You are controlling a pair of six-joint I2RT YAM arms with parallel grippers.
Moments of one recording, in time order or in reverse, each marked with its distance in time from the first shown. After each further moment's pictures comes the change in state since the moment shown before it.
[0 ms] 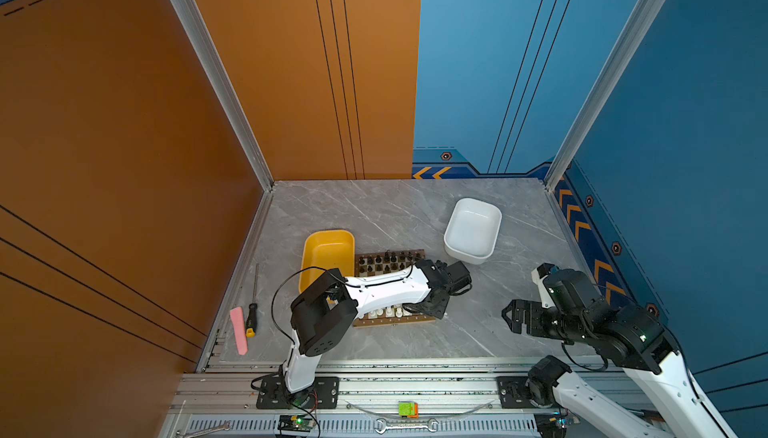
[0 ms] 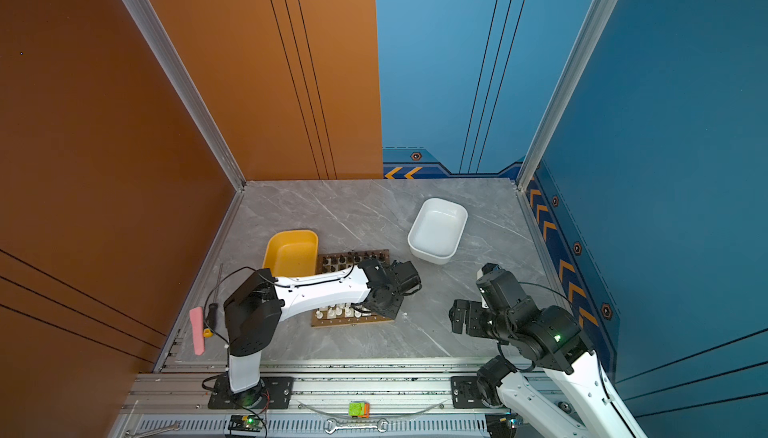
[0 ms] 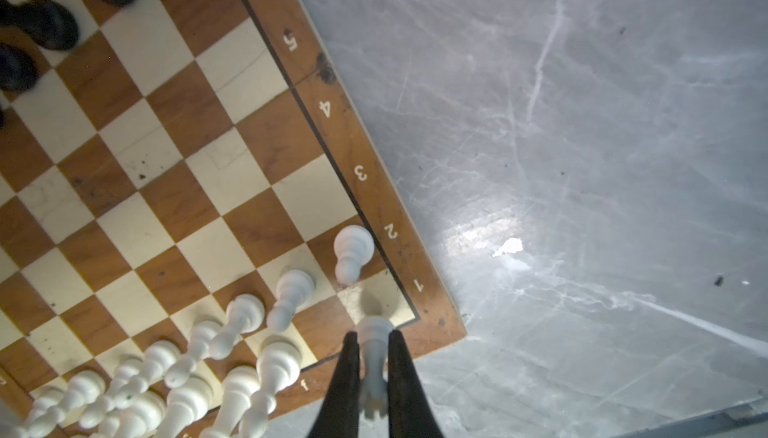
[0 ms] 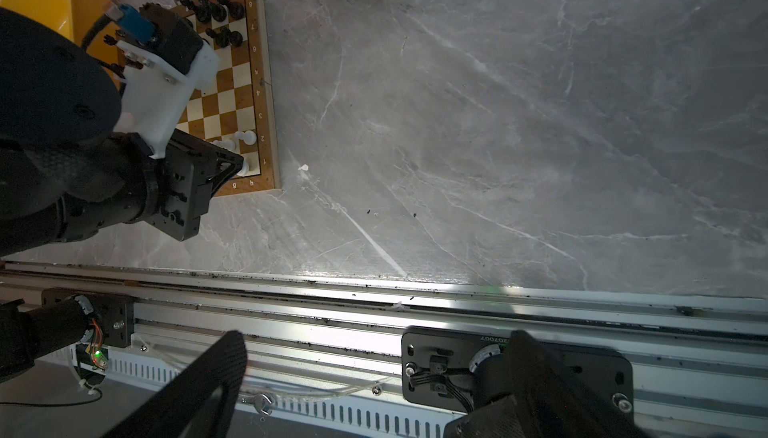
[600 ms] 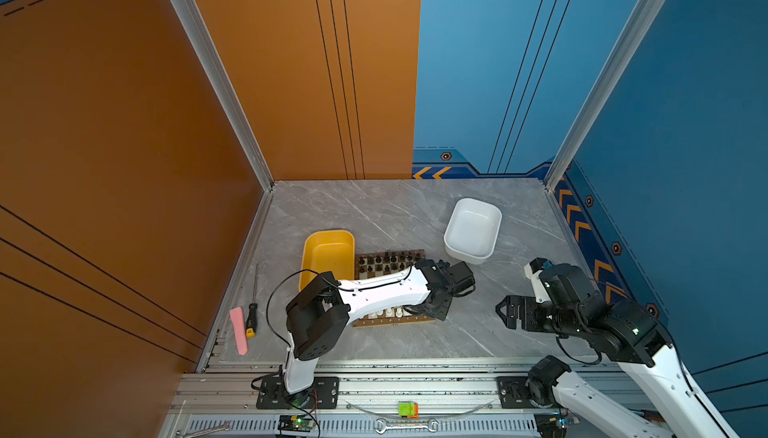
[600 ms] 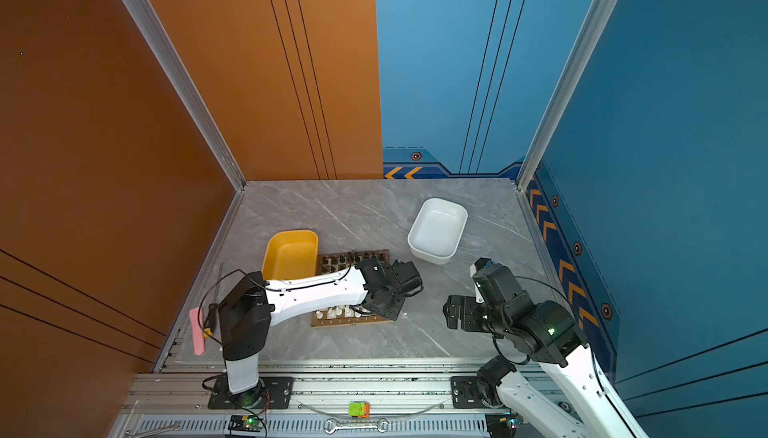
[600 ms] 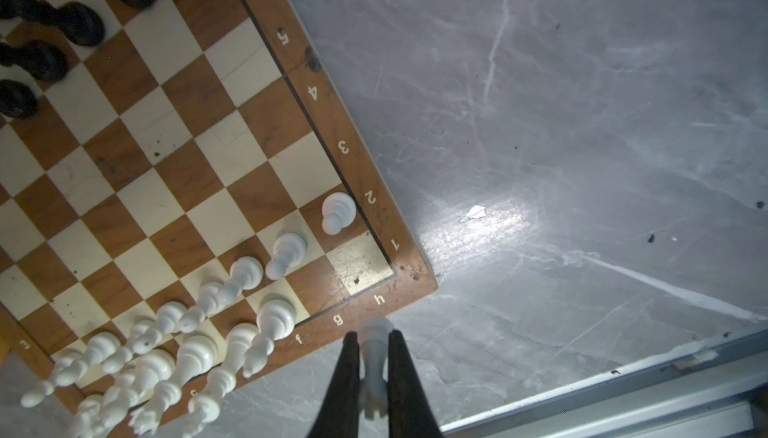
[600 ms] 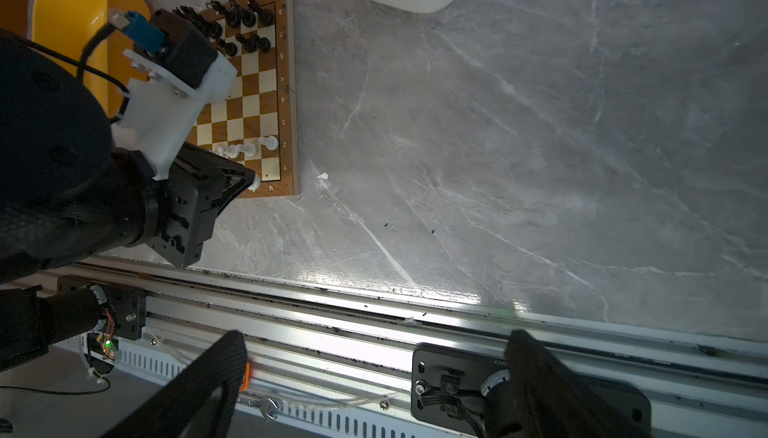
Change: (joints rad) left arm -0.040 -0.036 0.032 -0.053 0.002 -0.016; right arm -0.001 0.023 0.000 0.054 -0.026 -0.037
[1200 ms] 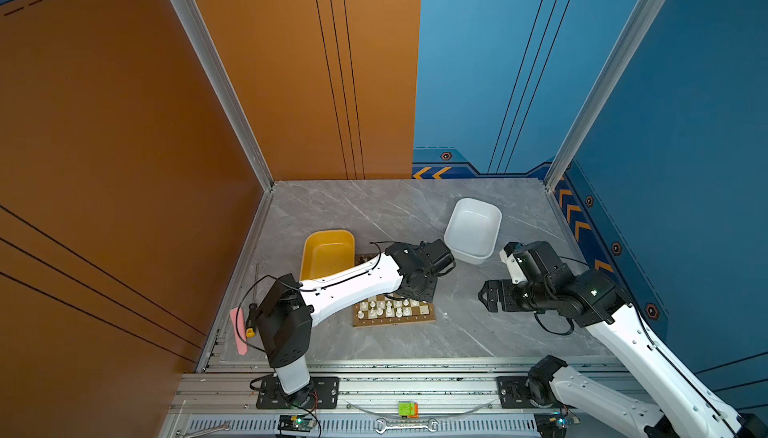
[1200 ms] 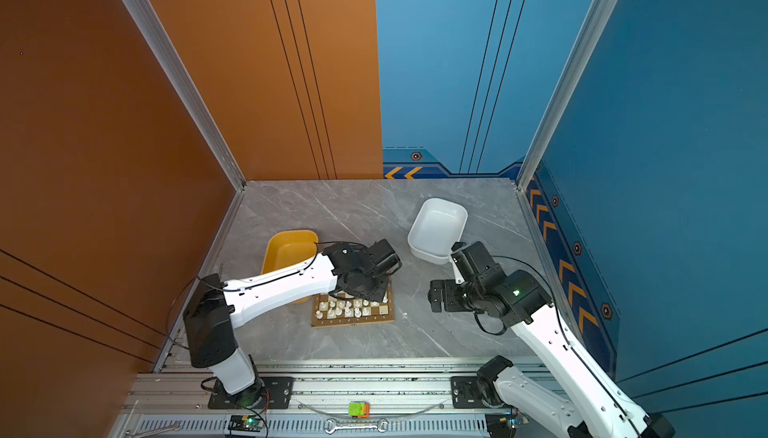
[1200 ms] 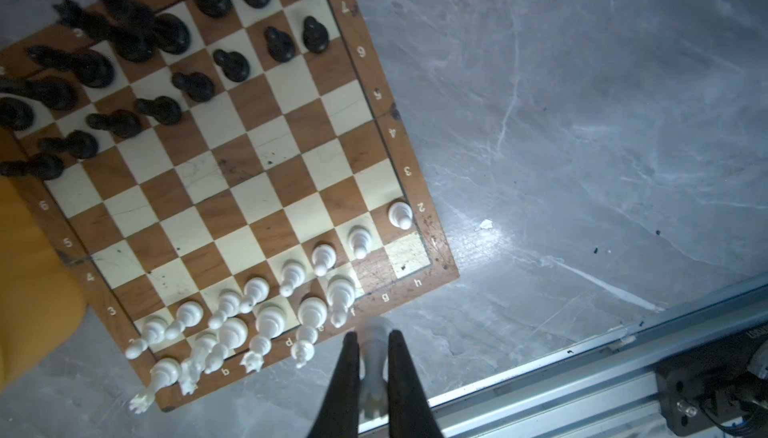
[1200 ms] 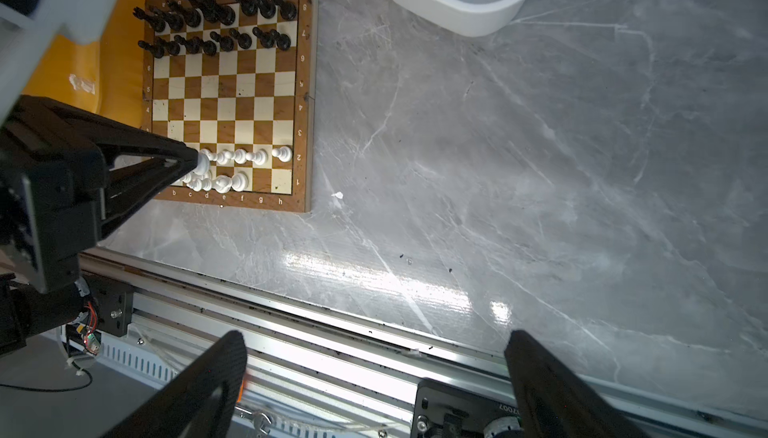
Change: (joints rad) left arm 0.089 -0.156 -0.031 -0.014 0.035 -0.002; right arm -0.001 0.193 0.032 0.117 -0.037 -0.111
